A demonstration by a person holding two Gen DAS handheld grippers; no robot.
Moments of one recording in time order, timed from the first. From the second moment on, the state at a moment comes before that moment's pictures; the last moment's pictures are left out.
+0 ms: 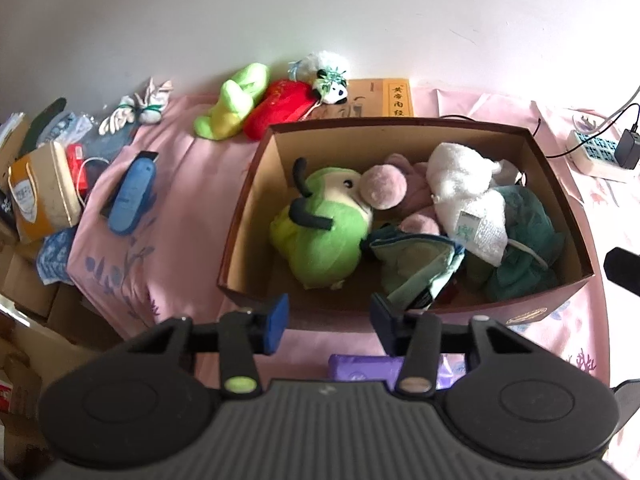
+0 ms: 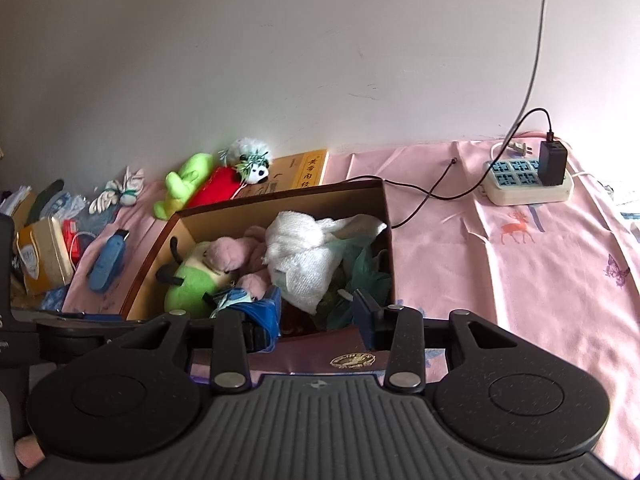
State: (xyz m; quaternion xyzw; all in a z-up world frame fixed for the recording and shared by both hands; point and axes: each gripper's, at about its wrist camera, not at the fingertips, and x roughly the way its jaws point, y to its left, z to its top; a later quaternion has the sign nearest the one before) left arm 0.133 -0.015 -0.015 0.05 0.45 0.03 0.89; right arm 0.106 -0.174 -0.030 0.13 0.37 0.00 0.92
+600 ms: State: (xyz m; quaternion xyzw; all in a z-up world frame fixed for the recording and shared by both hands) left arm 0.169 -0.020 -0.027 0.06 0.44 0.00 0.90; right arm 0.130 -0.171 -0.042 0.12 0.38 -0.03 0.91
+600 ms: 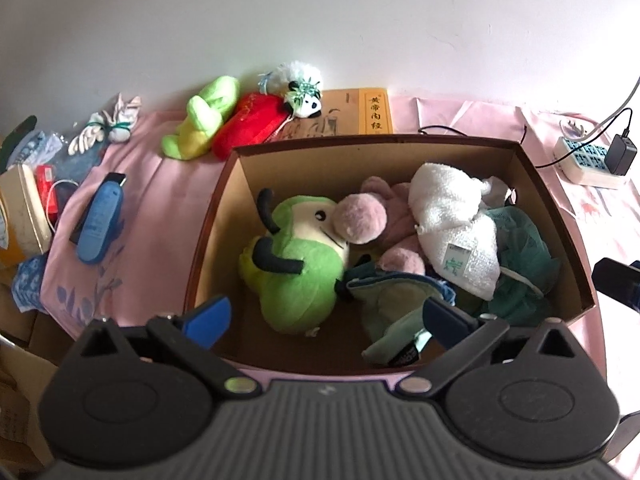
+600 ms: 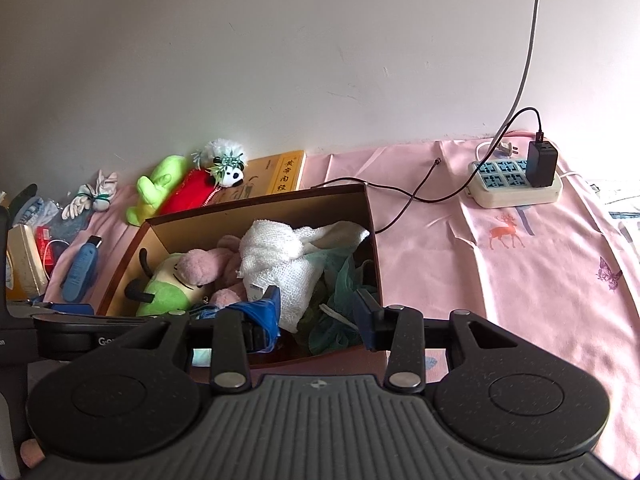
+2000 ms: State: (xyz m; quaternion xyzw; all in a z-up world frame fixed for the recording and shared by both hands) left arm 0.156 -0.008 -0.019 0.05 0.43 0.01 0.90; right arm 0.149 -0.151 -0.050 0.06 0.43 -0.08 0.90
